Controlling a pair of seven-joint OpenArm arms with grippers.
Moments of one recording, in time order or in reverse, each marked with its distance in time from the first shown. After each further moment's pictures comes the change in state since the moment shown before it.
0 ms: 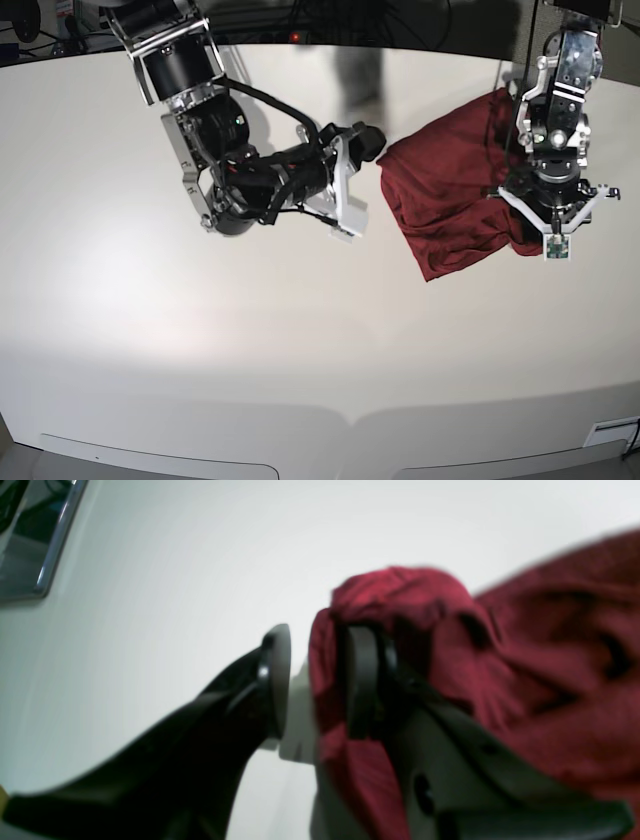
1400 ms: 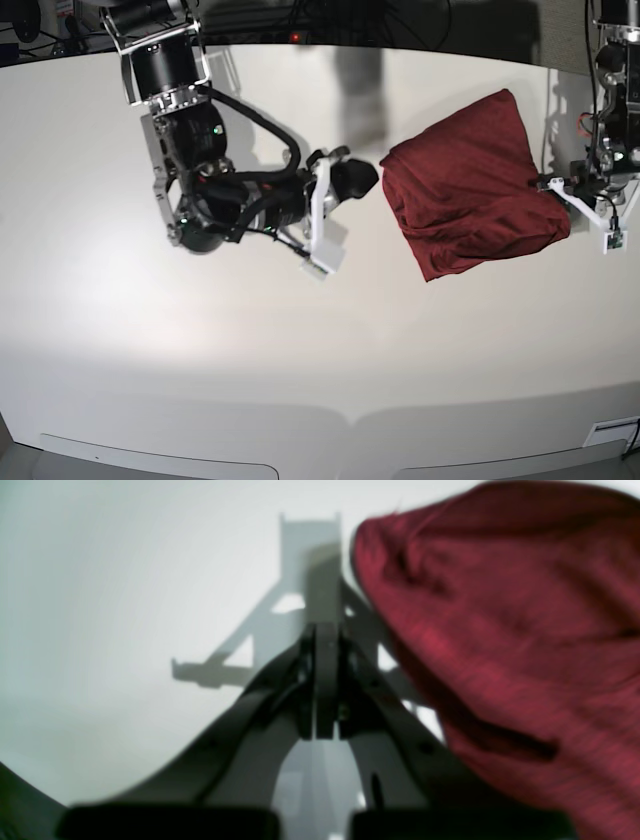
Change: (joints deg) left arm 1.6 -7.1 -10.8 0.0 -18.8 -10.4 15.5; right arm -0.3 1.3 8.3 9.0 1.4 0.0 1.5
